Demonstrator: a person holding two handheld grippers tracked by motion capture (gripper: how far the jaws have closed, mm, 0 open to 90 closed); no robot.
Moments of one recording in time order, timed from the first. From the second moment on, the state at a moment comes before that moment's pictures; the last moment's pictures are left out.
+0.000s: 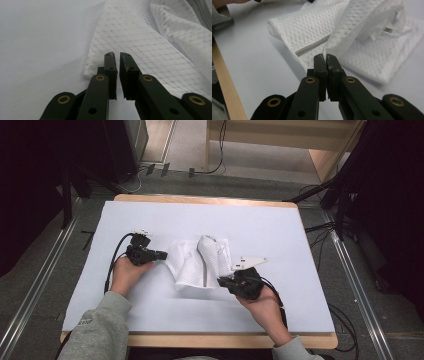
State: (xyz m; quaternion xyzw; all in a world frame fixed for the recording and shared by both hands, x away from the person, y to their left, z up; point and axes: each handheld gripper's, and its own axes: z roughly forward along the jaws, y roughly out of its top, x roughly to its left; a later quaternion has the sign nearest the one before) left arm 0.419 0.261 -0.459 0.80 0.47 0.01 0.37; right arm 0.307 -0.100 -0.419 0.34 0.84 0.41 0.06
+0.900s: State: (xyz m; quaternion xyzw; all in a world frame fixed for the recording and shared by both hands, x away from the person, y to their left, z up) left arm 0.432 0.257 -0.456 0.81 0.47 0.01 0.36; right arm 0.238 -0.150 -0.432 0.38 0.83 0.40 0.04
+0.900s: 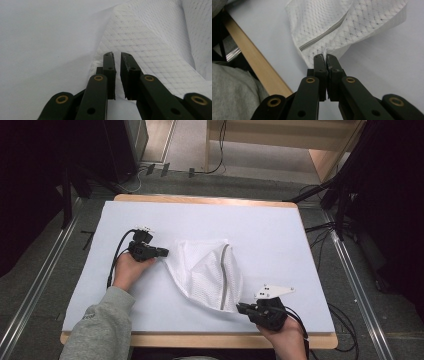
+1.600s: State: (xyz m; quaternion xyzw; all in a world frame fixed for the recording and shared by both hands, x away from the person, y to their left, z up) left arm 0.463 0.234 -0.435 0.81 0.45 0.02 0.38; right arm 0.284 -0.156 -0.417 0.39 0.80 0.44 0.09
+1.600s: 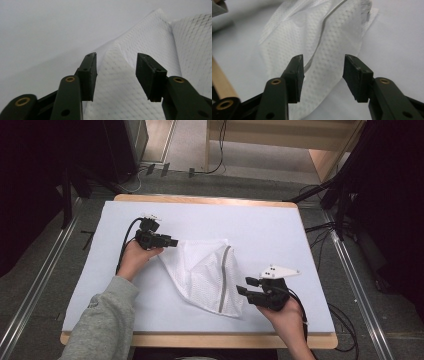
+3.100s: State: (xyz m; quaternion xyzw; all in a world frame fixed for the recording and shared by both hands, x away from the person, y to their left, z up) left arm 0.472 0.292 -0.436 0.78 0.50 0.03 0.38; right arm 0.353 -0.134 -0.420 0.41 0.81 0.41 0.07
